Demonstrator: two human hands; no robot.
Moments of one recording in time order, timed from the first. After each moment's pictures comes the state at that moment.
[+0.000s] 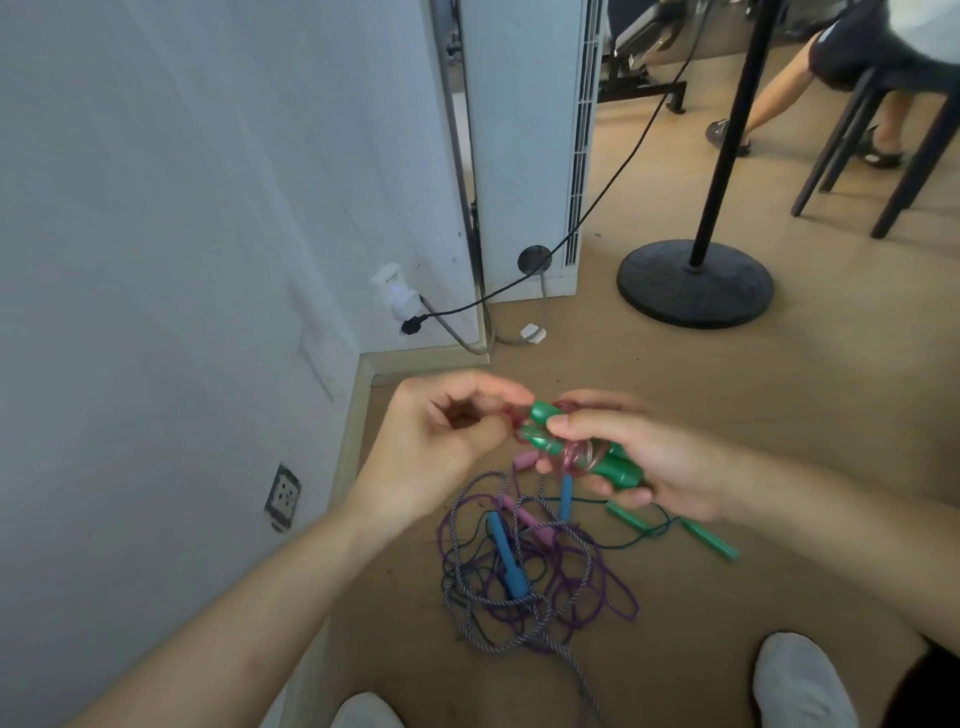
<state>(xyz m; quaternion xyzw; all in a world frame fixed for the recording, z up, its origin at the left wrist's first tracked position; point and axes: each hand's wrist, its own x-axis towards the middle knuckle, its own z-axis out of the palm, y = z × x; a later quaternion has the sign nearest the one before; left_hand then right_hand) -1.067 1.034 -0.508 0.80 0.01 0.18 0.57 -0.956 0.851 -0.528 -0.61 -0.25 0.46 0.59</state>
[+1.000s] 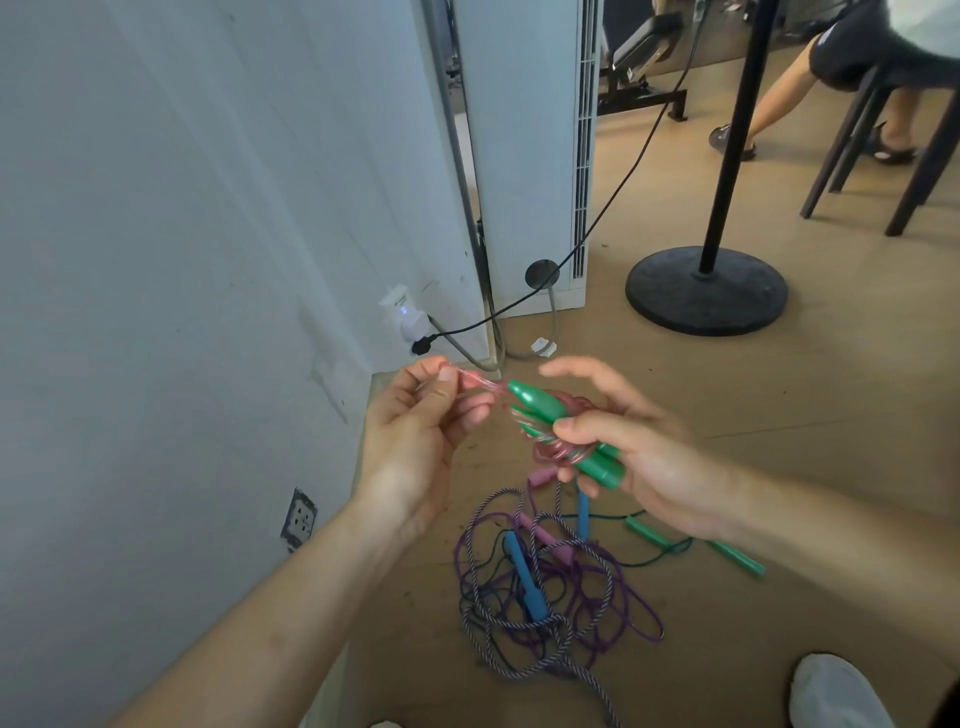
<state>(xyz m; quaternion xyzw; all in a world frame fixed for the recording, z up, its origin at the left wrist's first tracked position) -1.044 1.043 -0.506 0.51 0.18 0.23 0.80 -0.961 0.863 -0.526 -0.57 -0.26 0.34 0.70</state>
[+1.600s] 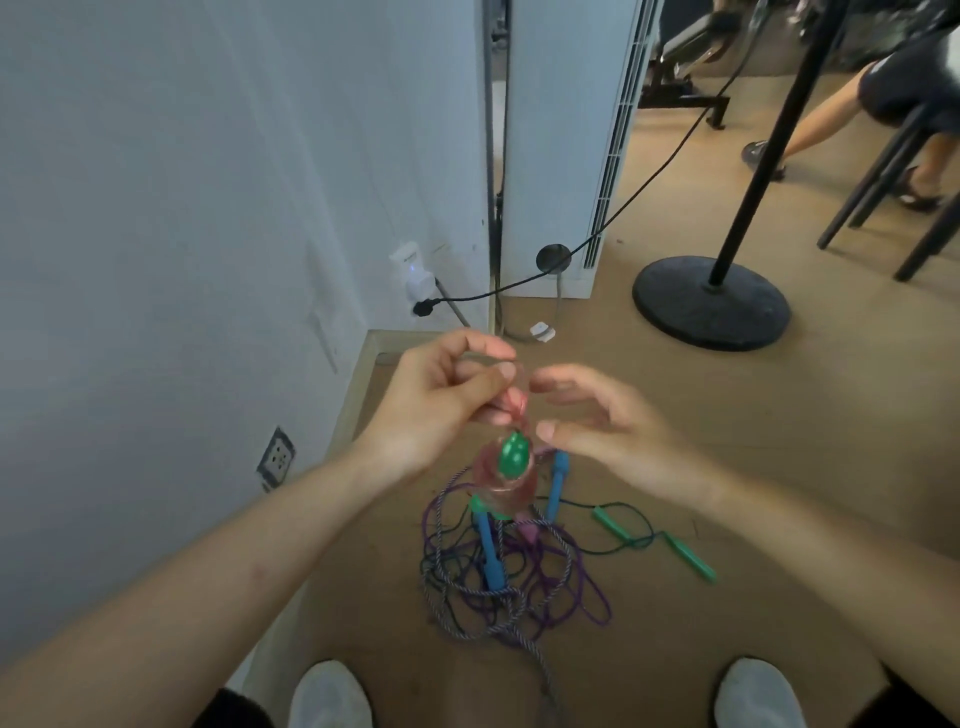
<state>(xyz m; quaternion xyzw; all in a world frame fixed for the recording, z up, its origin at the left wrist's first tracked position) -1.051 1.040 -0.514 0.69 0.09 0.13 0.70 -0.950 0.862 -0.533 -0.73 -0.39 0.26 0.50</state>
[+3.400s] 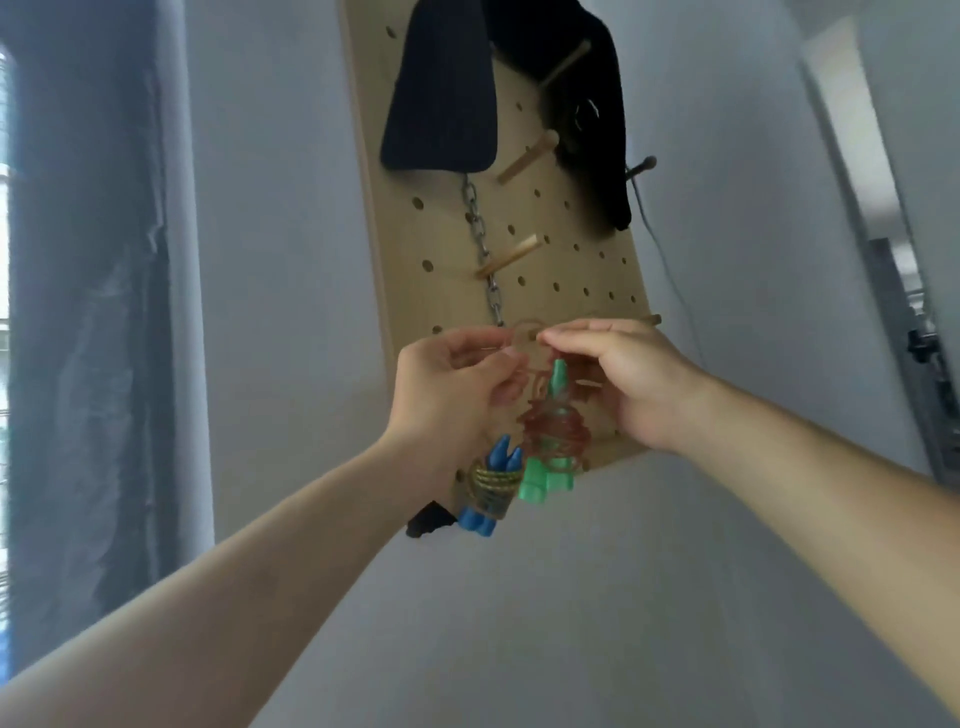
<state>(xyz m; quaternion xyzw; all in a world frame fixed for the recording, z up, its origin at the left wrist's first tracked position) -1.289 1.049 -0.040 0.68 0.19 0.64 0.32 -1.128 1.033 -0.034 -0.31 -0.57 0.29 0.70</state>
